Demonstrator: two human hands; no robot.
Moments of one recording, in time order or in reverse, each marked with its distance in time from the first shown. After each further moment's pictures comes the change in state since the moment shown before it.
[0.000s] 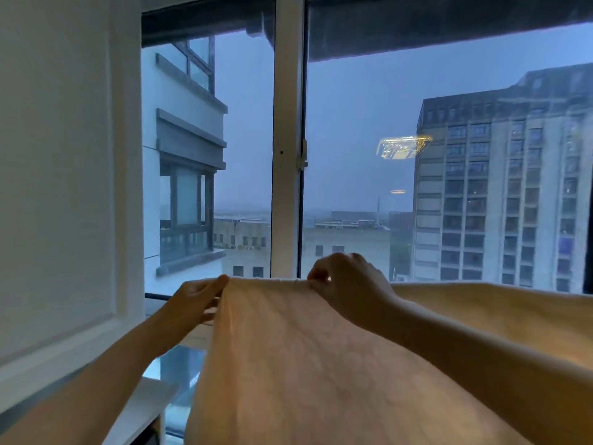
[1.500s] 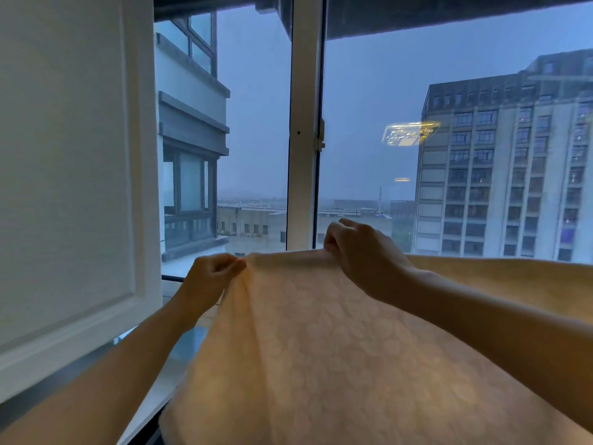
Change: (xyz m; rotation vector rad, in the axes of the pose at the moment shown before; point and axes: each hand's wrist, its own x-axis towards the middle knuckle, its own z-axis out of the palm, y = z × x) left_hand 0.006 -0.015 -0.021 0.224 0.136 0.237; right_hand 0.020 -0.011 0.016 -0.189 0.123 -0.141
